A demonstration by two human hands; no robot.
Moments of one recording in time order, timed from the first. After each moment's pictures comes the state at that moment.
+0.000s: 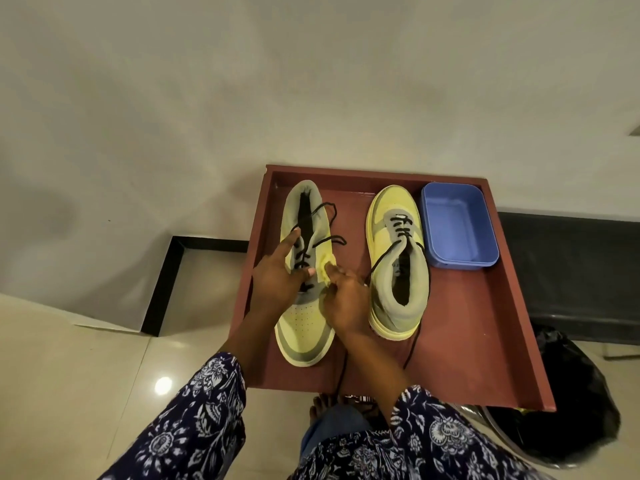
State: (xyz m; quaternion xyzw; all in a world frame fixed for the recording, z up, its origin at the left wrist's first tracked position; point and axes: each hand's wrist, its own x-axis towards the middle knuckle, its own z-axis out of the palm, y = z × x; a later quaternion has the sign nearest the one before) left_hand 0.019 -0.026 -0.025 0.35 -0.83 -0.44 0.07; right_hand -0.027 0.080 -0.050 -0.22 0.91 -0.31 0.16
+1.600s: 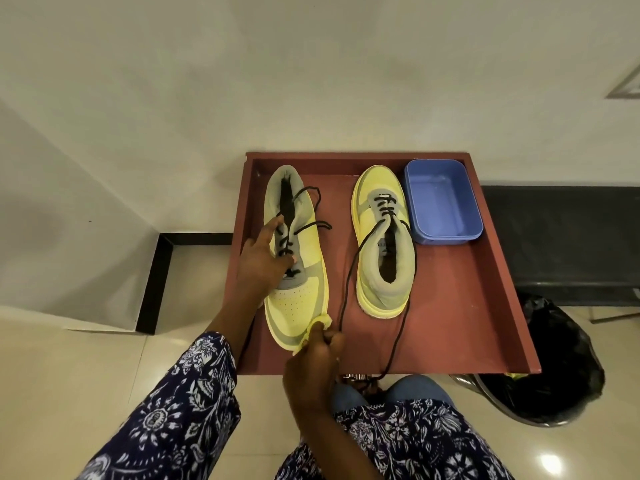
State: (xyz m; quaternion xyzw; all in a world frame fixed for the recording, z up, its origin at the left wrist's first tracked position) left_hand 0.013 -0.040 -0.040 0.37 -0.81 -0.45 0.01; right_hand 0.086 0.100 -0.038 0.03 0.86 -0.42 0.28
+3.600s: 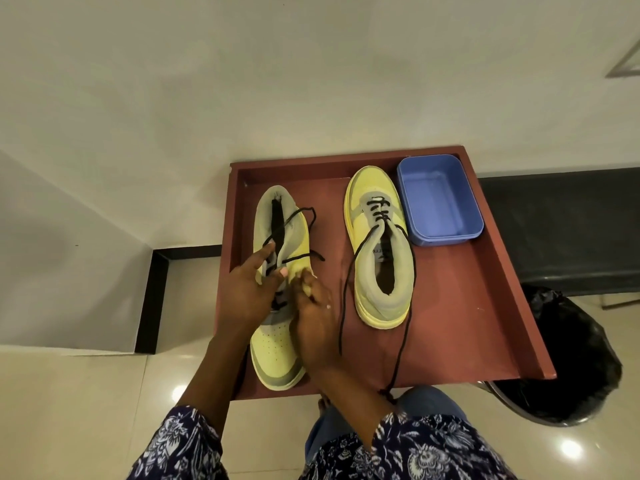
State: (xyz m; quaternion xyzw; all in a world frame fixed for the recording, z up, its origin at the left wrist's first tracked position) left_hand 0.024 -0.026 -0.024 0.37 -0.83 -0.40 0.03; right_hand 0.011 0.079 -0.071 -0.25 0.89 -0.35 0.13
